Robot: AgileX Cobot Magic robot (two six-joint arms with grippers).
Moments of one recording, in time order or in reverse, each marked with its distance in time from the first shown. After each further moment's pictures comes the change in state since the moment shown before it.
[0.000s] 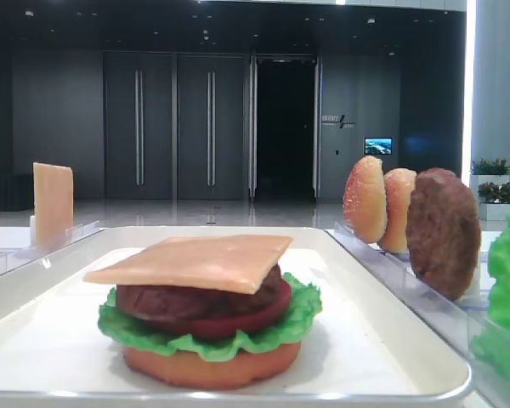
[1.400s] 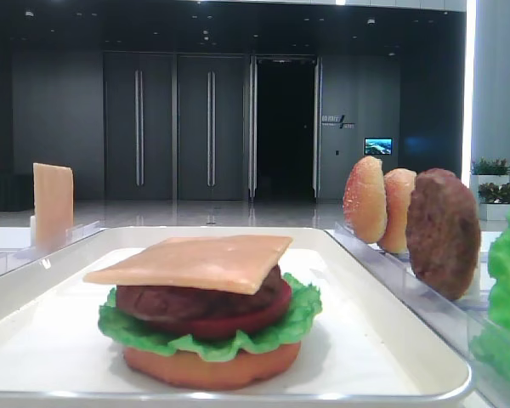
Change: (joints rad) left arm 0.000 -0.687 0.276 -0.059 -0.107 0.176; right arm 0.000 0.000 0.000 0.000 0.000 0.000
